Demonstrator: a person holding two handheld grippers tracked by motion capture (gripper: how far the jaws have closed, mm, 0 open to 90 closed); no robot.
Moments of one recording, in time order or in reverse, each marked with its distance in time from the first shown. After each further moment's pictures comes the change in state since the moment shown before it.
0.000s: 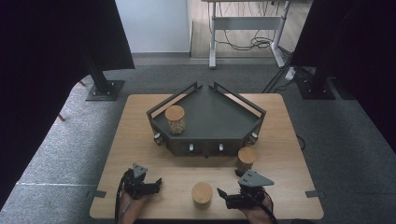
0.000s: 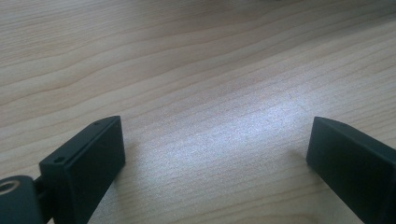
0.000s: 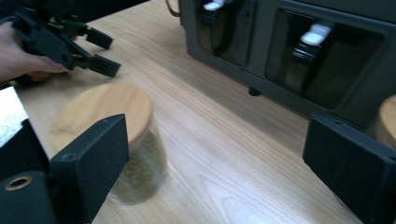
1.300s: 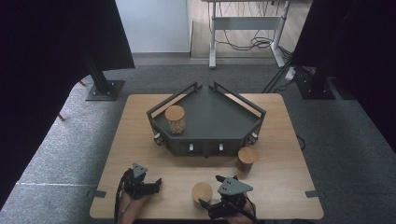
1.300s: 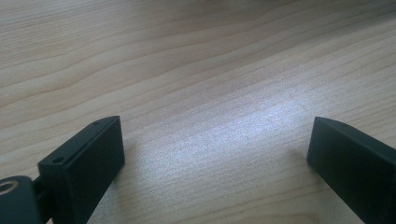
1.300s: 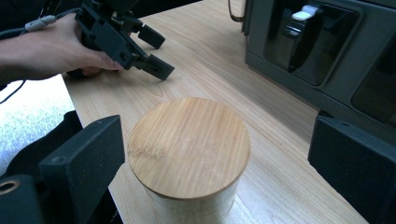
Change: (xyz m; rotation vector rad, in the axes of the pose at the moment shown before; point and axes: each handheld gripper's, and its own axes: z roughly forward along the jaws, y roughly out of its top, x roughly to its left) left arm 0.003 0.000 0.000 0.000 -0.010 0.008; right arm 0.027 0.004 0.031 -0.004 0.114 -0.090
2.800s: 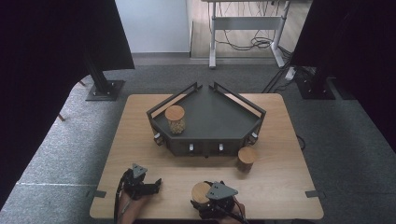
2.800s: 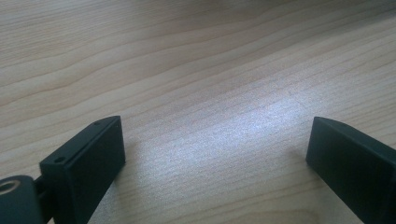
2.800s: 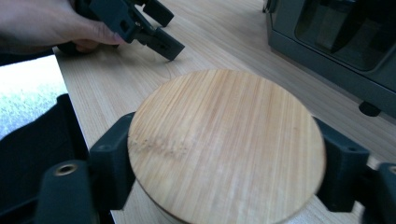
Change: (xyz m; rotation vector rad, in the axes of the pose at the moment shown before) left arm 0.000 -0.001 -0.001 -0.001 0.001 0.001; right arm 0.007 -0.014 0.034 0.029 0.024 -0.025
